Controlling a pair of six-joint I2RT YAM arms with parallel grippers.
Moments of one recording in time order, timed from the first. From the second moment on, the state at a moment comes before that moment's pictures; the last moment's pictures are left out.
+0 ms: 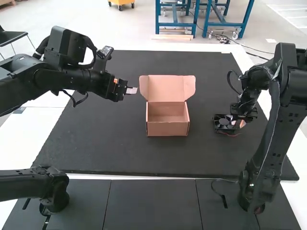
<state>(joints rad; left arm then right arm) -0.53 0.93 0.99 -0.63 0.18 -0.01 -0.17 1.93 1.20 -0.79 0.01 -0.02</state>
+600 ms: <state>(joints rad) -0.53 0.93 0.97 -0.61 0.12 -0.01 -0.17 1.90 1.23 -0.91 -0.06 0.11</state>
